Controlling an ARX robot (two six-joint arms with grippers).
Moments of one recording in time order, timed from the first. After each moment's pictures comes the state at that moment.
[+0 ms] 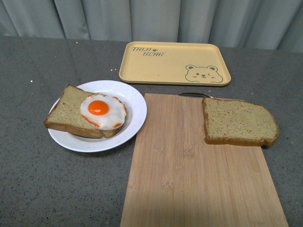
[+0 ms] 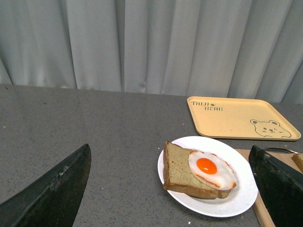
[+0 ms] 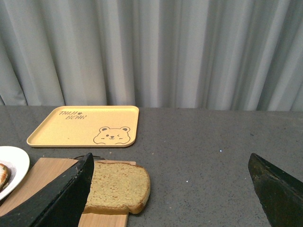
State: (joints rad) left arm 0.00 0.00 0.02 0.00 0.00 -0.01; right arm 0.00 0.00 0.00 0.00 0.00 0.00
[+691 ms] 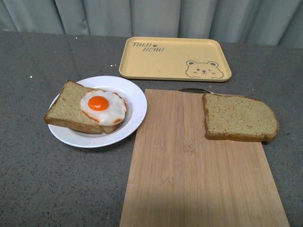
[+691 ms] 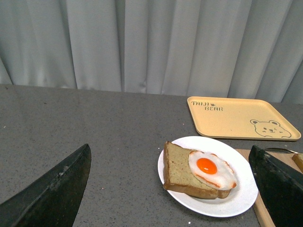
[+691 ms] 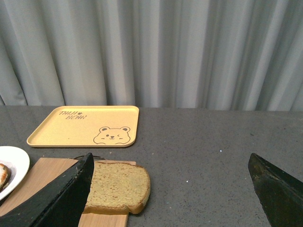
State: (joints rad) left arm 0.00 0.00 0.02 0.00 0.00 -0.01; right arm 0.00 0.00 0.00 0.00 0.00 0.00
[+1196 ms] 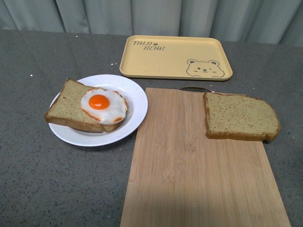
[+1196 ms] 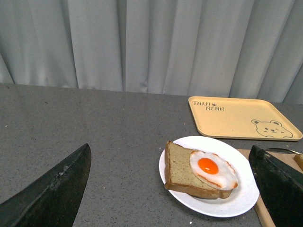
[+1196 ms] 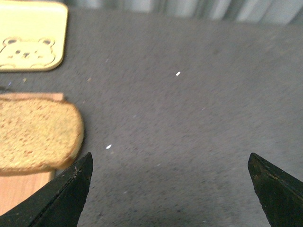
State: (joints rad) left arm 0.00 0.00 0.02 0.00 0.00 -0.01; right arm -0.11 1.10 0.25 0.36 0.08 -0.08
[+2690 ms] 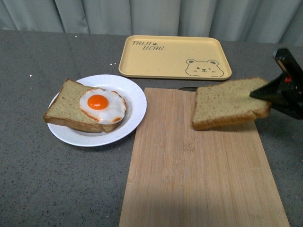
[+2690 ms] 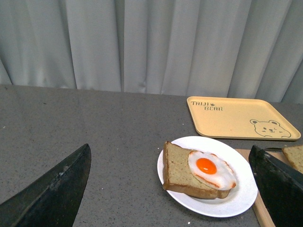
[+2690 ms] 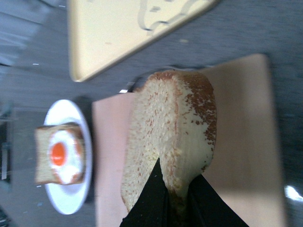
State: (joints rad) left arm 0.00 0.00 0.02 0.00 0.00 -0.01; right arm 0.02 1.93 0.81 0.37 -0.55 0.57
